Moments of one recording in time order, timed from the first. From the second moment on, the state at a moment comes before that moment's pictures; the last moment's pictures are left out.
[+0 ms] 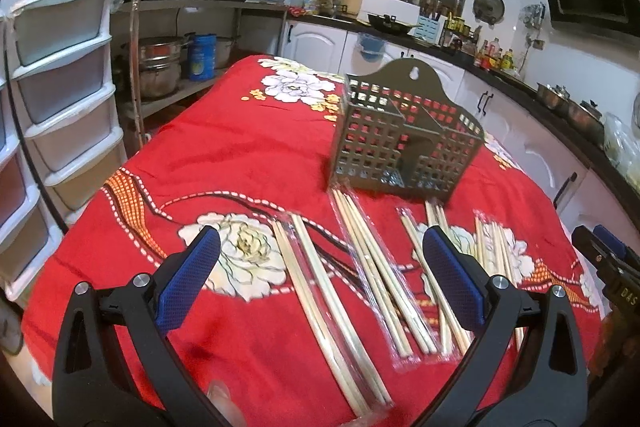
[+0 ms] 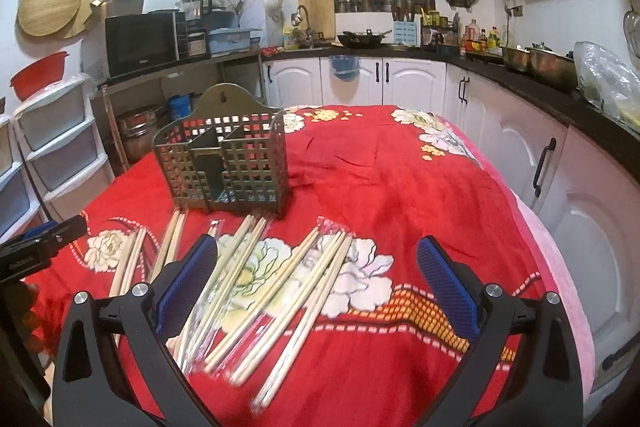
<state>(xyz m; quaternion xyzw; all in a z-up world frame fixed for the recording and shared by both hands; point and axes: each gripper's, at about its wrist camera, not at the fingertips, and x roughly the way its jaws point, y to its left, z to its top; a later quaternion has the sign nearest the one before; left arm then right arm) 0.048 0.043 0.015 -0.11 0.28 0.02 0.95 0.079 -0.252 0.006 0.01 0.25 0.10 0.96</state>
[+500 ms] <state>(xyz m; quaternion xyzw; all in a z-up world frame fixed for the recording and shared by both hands) 0.093 0.084 -0.019 -0.13 0.38 0.00 0.92 0.143 -0.266 -0.019 0.01 0.32 0.09 0.94</state>
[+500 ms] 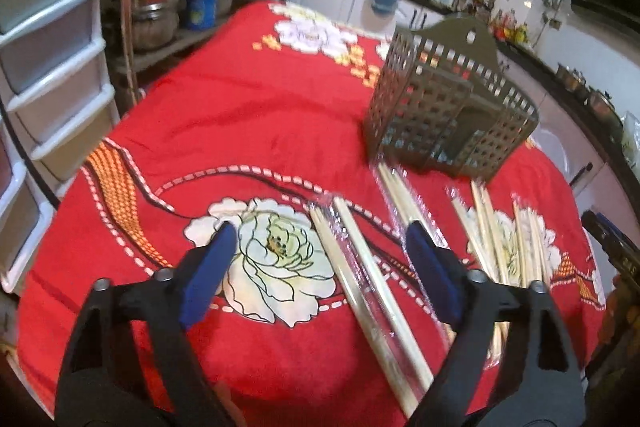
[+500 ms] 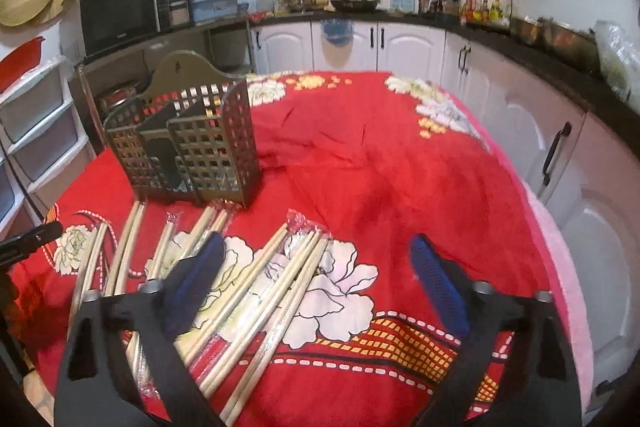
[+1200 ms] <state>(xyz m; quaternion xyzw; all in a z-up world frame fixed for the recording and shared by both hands) 0.147 0.091 -0.054 -0.13 0.47 -0.02 0.87 0.188 -0.280 -0.059 0.05 0.43 0.13 0.89</state>
